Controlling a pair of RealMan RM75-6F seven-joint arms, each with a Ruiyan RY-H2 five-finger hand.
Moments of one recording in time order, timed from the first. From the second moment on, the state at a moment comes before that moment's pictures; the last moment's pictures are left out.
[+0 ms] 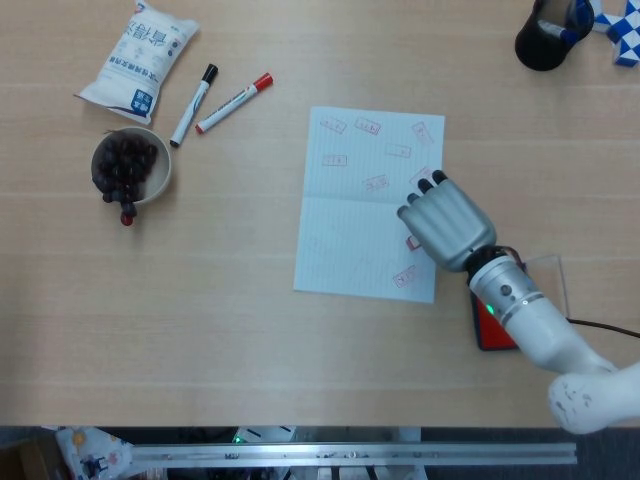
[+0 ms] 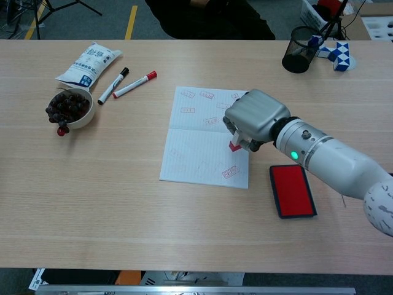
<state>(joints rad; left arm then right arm) 0.08 -1.04 0.04 -1.69 1.55 1.58 -0.06 0.88 -1.60 -0.03 -1.73 -0.81 1.10 -1.04</state>
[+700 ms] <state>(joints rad) 0.08 -1.03 0.03 -1.70 1.54 1.58 -0.07 0.89 -1.67 -0.03 -1.61 -0.80 1.07 -1.05</state>
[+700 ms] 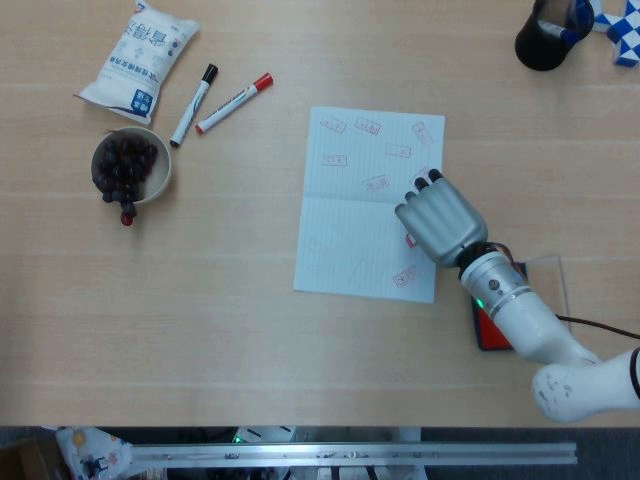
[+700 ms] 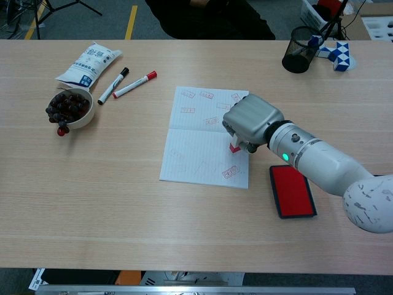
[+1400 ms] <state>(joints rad) 0.08 -1.03 0.03 -1.69 1.54 1.58 -0.07 0.89 -1.77 -0.06 -1.51 -0.79 1.05 -1.11</state>
